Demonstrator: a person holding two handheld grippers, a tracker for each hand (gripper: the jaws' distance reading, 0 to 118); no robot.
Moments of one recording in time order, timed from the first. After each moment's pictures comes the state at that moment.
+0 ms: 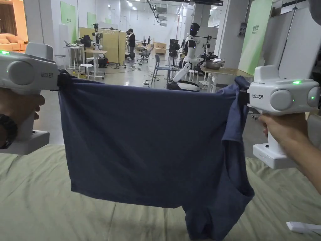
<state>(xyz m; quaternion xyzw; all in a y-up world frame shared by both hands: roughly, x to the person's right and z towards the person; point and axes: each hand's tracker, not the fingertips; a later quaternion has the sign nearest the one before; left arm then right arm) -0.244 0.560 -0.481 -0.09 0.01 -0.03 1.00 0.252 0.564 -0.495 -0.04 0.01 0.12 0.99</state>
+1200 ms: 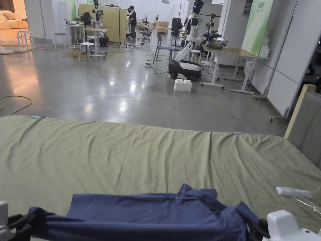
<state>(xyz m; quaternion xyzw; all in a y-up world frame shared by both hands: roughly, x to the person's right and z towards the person) -0.289 0.285 -0.200 -0.28 -0.05 0.05 0.96 0.259 0.290 -0.197 -0.25 0.10 0.13 0.95</state>
